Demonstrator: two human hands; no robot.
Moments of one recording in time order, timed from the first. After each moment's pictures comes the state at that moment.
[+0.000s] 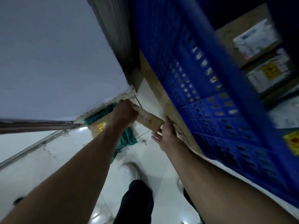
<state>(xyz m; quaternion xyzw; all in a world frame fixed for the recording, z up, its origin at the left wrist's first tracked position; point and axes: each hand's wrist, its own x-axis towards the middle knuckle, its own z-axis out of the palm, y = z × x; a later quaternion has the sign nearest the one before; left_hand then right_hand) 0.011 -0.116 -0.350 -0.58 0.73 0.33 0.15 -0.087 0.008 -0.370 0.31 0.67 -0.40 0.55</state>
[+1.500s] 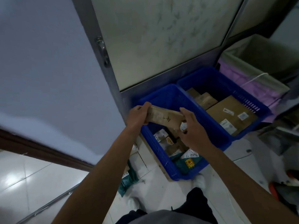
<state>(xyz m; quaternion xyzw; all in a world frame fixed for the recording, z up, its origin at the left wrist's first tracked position) -0.076 -0.073 0.255 -0.55 0.51 0.62 -0.21 -0.224 0.103 0.244 -0.51 0.77 -0.33 0.21</state>
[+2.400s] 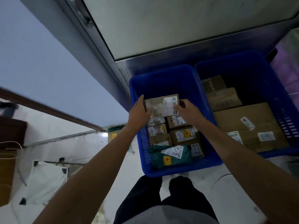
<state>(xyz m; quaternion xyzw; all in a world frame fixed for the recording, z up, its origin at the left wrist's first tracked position) -0.226 -0.029 0.144 -0.66 0.67 0.32 -0.08 -0.444 0.000 0.138 -0.44 0.71 -0.22 0.50</state>
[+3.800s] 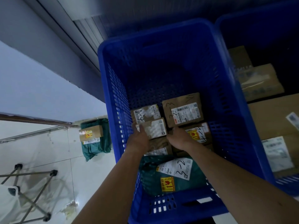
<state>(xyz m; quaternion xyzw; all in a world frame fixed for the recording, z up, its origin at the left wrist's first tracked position) -0.233 -0.035 -0.161 -0.60 0.64 0.34 0.32 -0.413 -0.008 -0.174 -0.41 0.72 0.06 0.55</state>
